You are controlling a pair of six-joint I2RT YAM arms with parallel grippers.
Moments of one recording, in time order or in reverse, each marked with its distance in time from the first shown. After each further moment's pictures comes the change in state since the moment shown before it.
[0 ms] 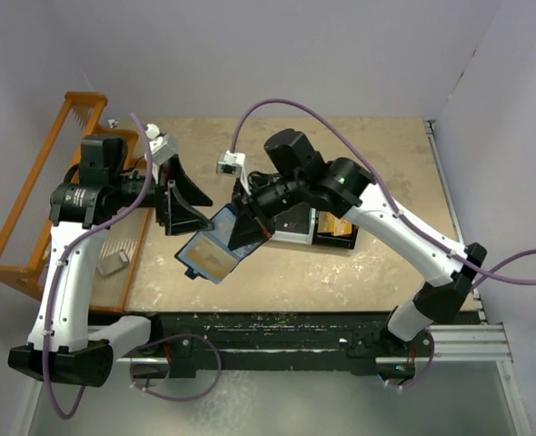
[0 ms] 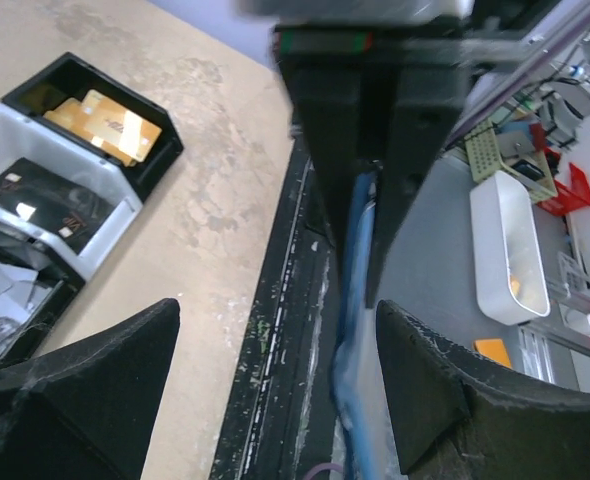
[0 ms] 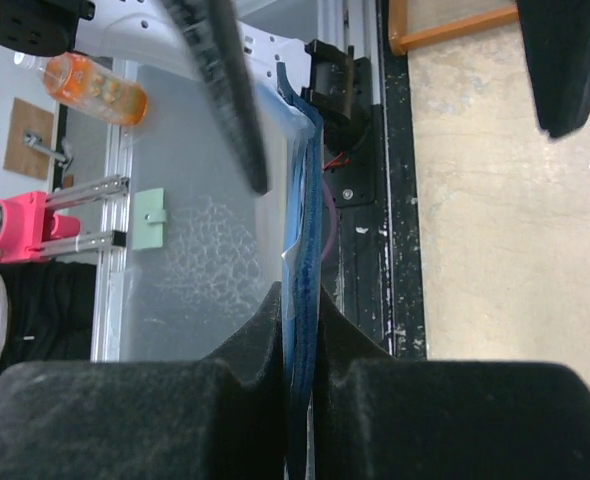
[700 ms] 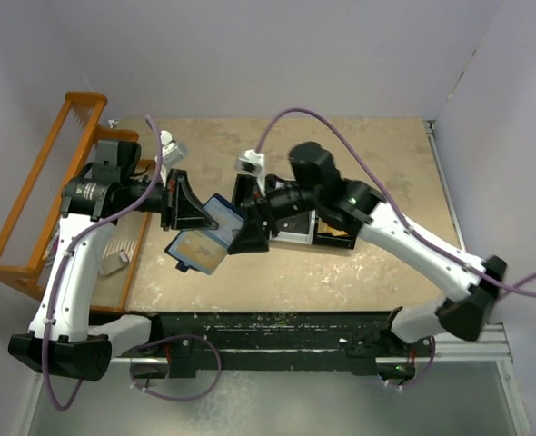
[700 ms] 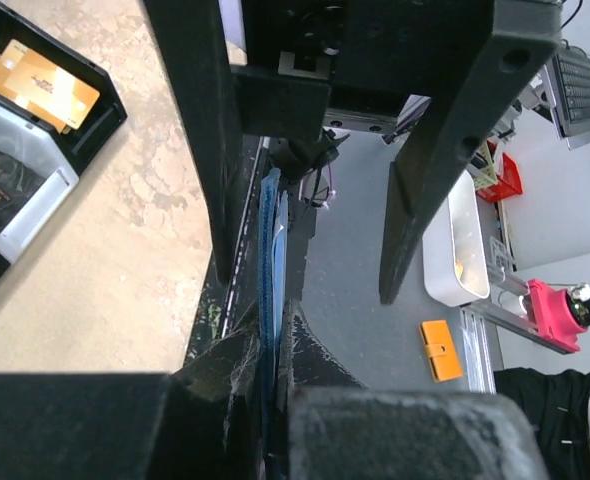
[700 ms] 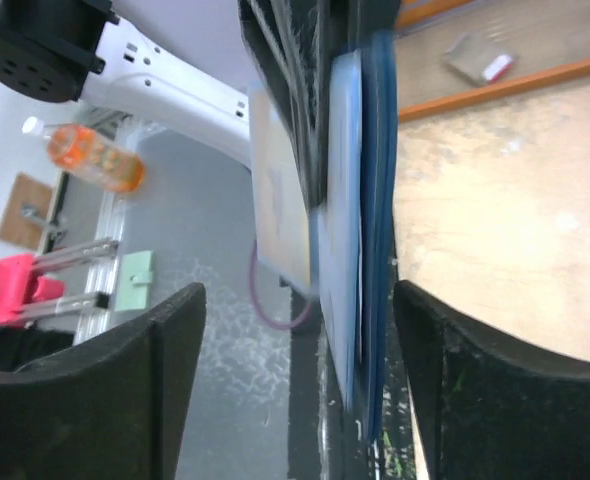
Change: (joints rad) left arm -0.055 0.043 -0.027 -0.128 0.047 0.058; right arm -0.025 -0.070 -0.237 0.346 -0.052 0.111
